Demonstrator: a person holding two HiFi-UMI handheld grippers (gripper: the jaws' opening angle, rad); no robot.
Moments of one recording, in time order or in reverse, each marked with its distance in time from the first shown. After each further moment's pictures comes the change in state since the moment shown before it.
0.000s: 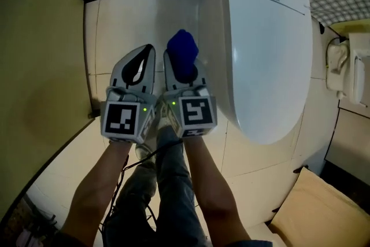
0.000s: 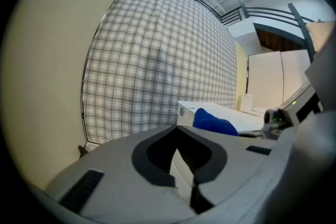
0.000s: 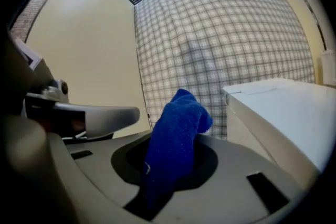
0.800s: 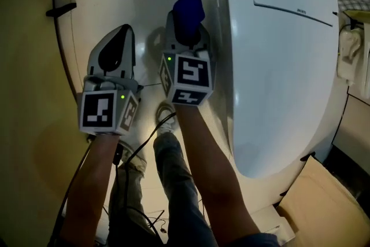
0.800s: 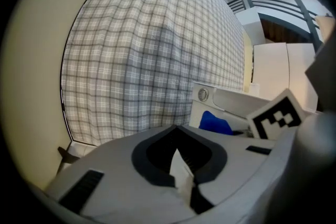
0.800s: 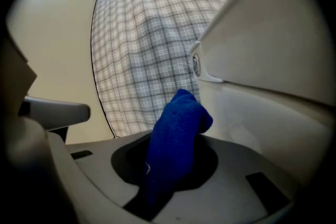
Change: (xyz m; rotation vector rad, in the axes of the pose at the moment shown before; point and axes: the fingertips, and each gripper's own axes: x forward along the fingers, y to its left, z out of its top) left arm 0.191 0.077 -0.049 0.056 0.053 -0.019; right arm 0.179 -0.182 -0.044 0.105 0.022 -0.282
